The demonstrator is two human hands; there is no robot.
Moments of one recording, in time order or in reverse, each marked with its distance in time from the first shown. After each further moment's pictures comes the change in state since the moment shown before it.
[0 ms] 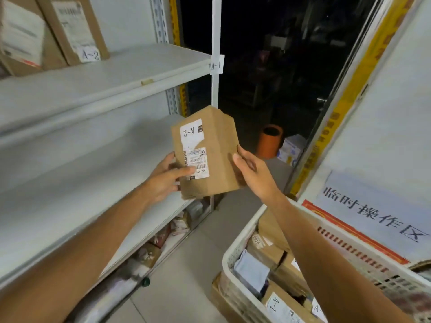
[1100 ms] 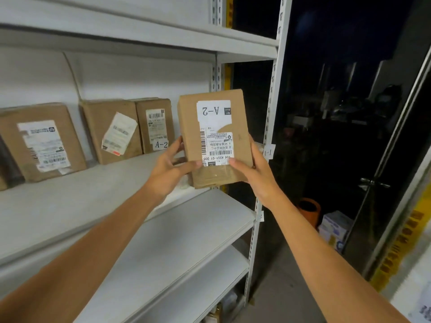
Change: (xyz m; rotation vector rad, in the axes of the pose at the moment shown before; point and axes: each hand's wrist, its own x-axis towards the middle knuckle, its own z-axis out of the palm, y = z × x) left_hand 0.037 0.195 -0.157 0.164 0.143 0.671; right_hand 0.173 -0.180 0.111 0.198 -0.049 -0.447
